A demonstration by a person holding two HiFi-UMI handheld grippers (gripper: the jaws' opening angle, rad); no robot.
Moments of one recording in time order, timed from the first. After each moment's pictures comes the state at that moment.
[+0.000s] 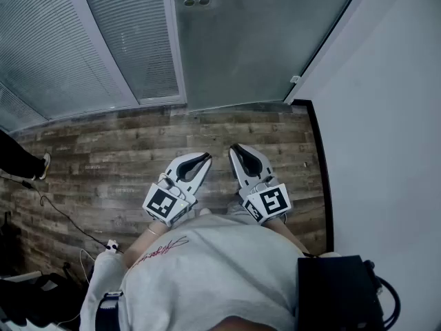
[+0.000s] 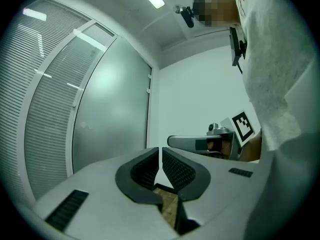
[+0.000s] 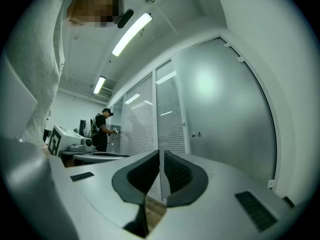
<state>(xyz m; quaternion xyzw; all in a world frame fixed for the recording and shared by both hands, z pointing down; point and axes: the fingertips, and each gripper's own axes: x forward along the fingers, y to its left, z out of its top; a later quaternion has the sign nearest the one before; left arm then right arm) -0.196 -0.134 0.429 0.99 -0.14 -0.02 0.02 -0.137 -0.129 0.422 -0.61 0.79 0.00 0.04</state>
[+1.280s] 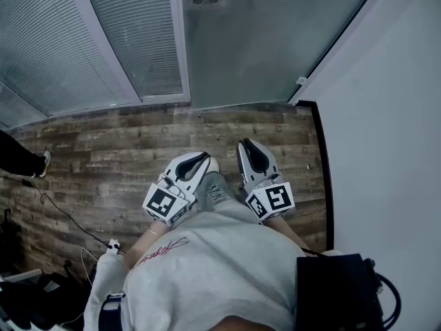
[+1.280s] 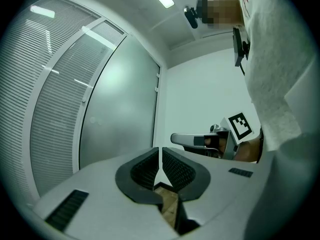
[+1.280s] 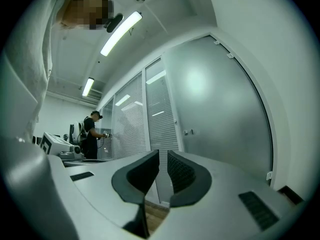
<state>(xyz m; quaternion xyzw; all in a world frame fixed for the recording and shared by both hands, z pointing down) -0.205 -0.180 0.439 0.99 -0.15 -0.03 0.04 -0.115 -0.177 0.426 -0.64 0.76 -0.03 0.06</state>
